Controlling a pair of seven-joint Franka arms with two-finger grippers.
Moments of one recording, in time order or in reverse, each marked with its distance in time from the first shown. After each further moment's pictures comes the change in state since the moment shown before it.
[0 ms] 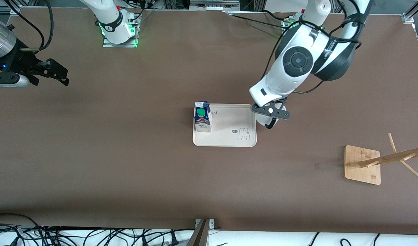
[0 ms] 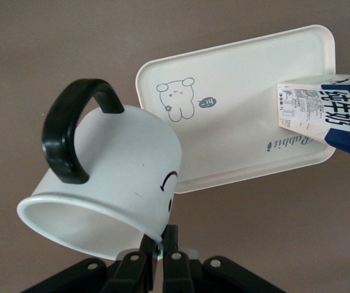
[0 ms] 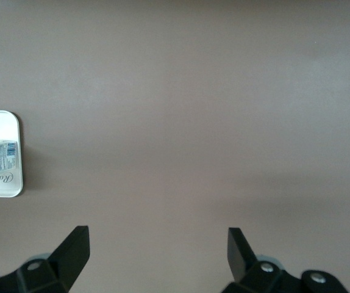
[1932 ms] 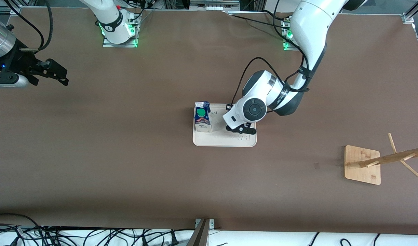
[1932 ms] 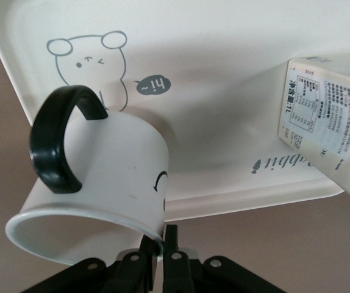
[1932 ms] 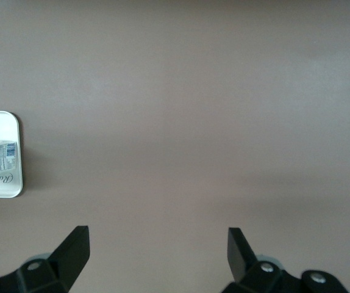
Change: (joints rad) left arm -0.078 0.363 0.003 0.147 -0.083 0.060 -0.090; right arm 0.000 0.000 -0.001 0.001 0.000 0.000 0.000
